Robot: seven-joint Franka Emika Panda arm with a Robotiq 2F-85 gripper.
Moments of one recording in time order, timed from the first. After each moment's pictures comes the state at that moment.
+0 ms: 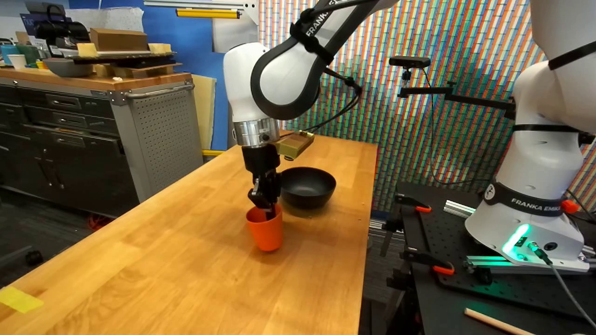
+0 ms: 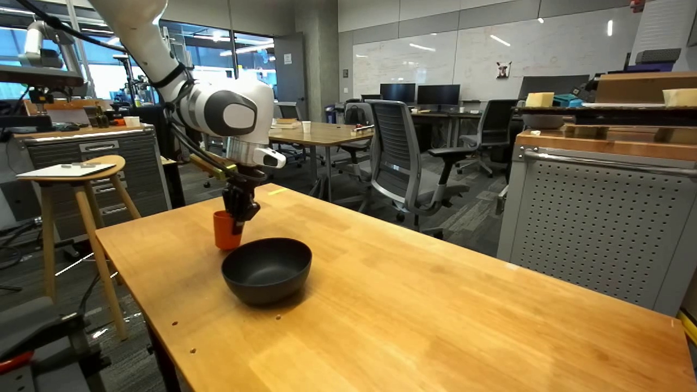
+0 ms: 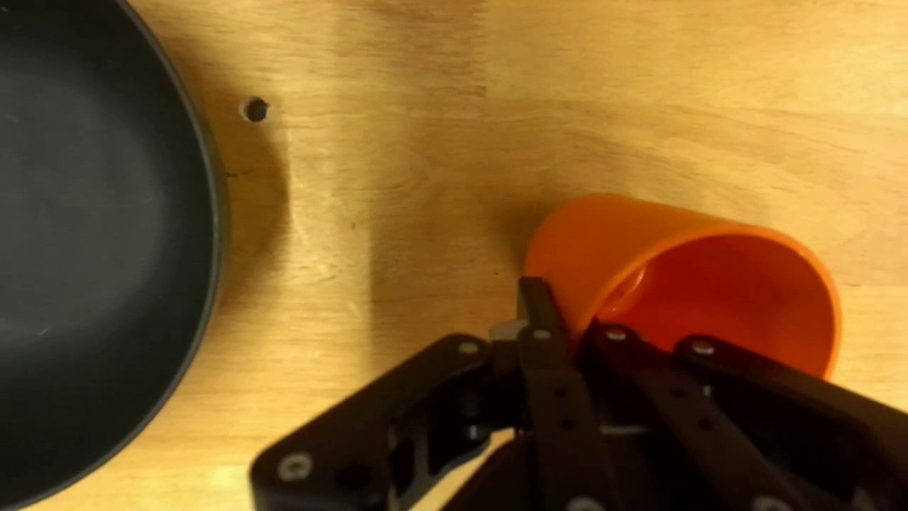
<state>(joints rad) 0.12 0.48 0.13 -2.04 0.10 2.32 0.14</state>
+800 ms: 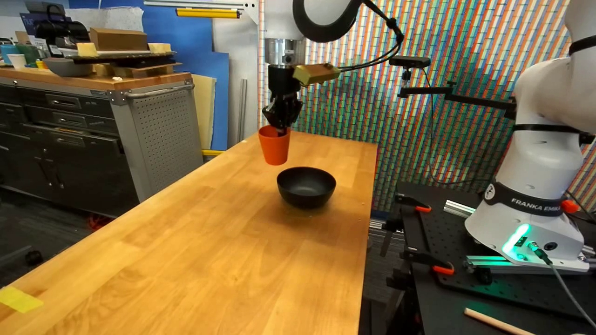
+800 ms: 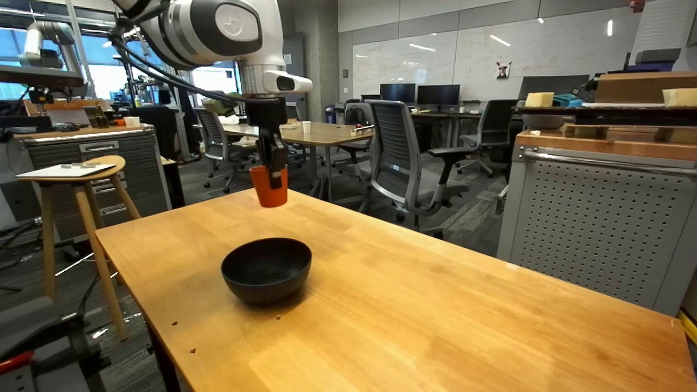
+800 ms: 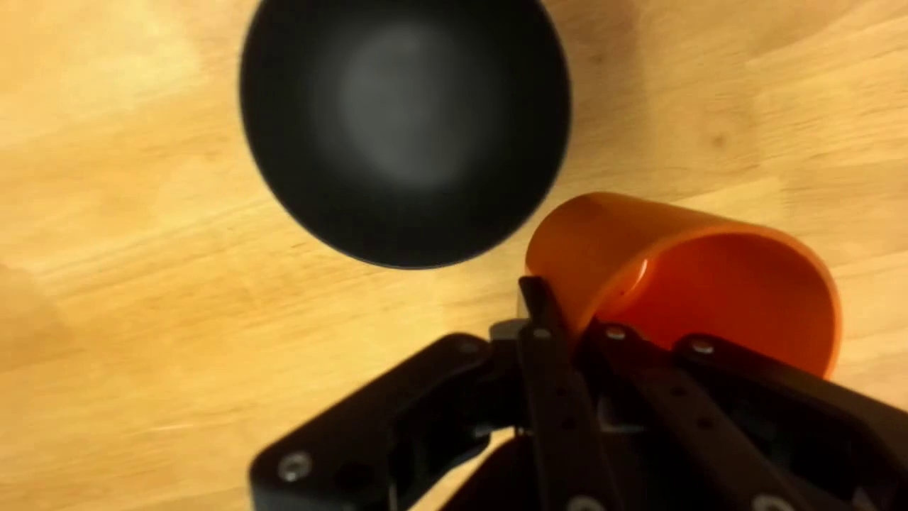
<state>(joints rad) 0.10 0.11 -0.04 -2.19 -0.07 2.31 0.40</state>
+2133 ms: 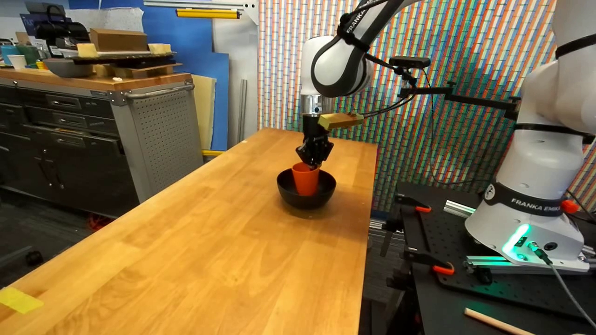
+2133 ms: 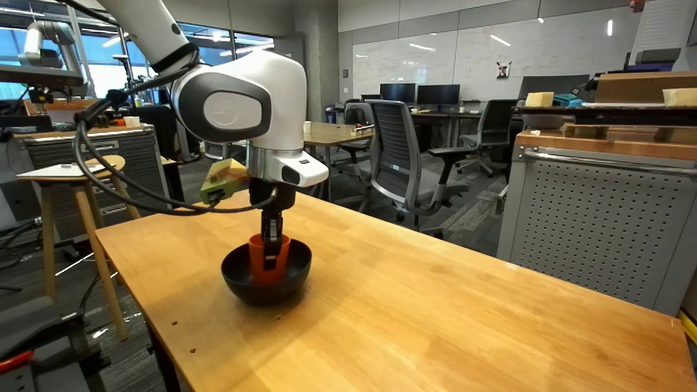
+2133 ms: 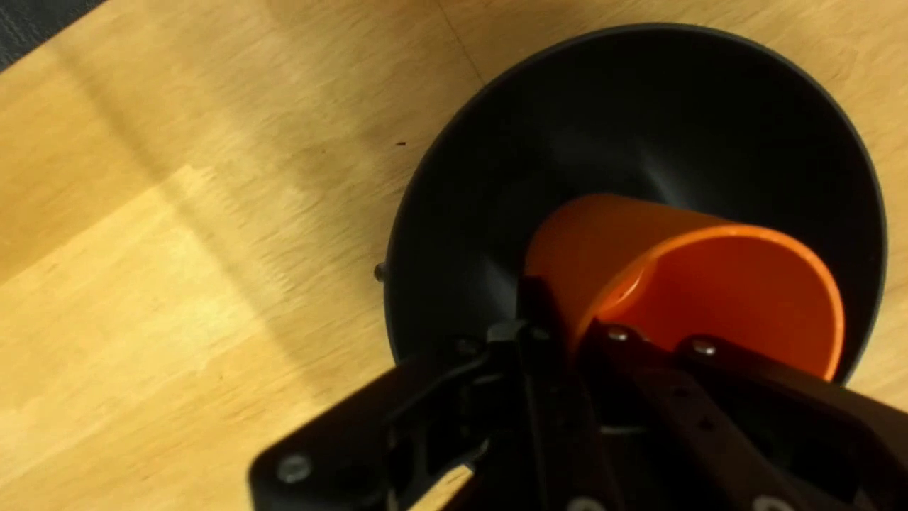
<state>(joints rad) -0.05 0.23 -0.07 -2.39 0.17 2.52 0.29</state>
